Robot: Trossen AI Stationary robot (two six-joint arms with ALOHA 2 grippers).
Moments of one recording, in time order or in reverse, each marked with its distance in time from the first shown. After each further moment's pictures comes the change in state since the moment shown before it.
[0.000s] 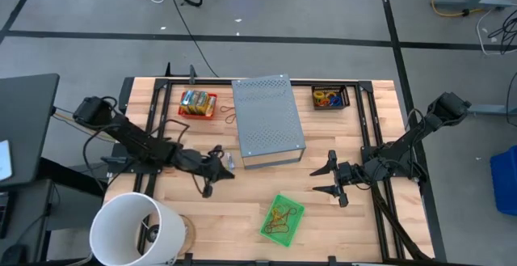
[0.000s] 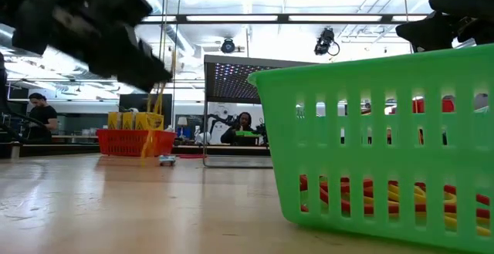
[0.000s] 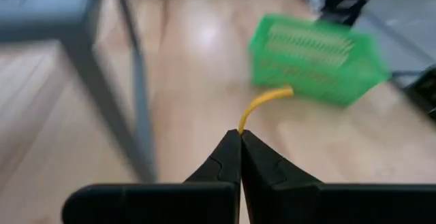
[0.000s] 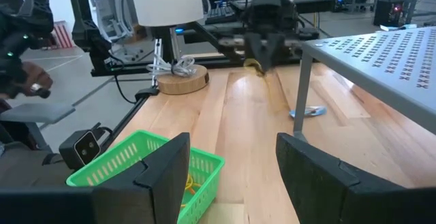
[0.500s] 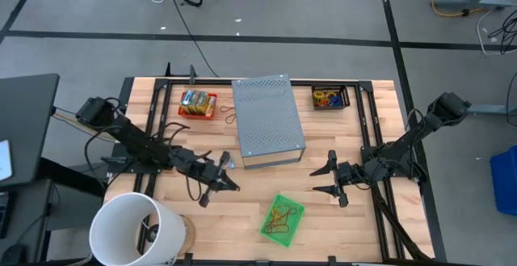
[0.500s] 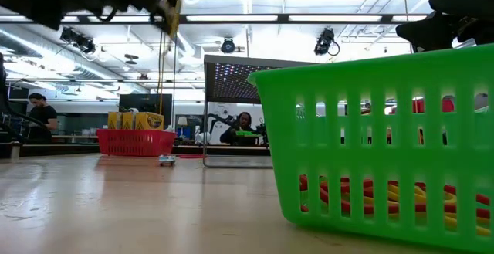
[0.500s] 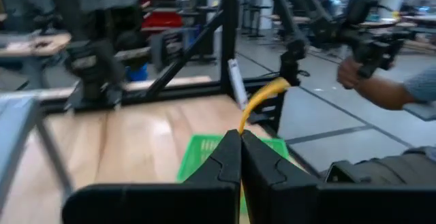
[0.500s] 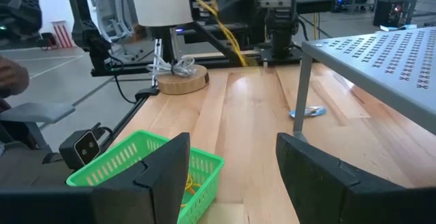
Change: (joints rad) left arm -0.064 0.036 0.092 0.302 0.133 0.108; right arm 0.000 0.000 0.000 0.000 0.000 -0.002
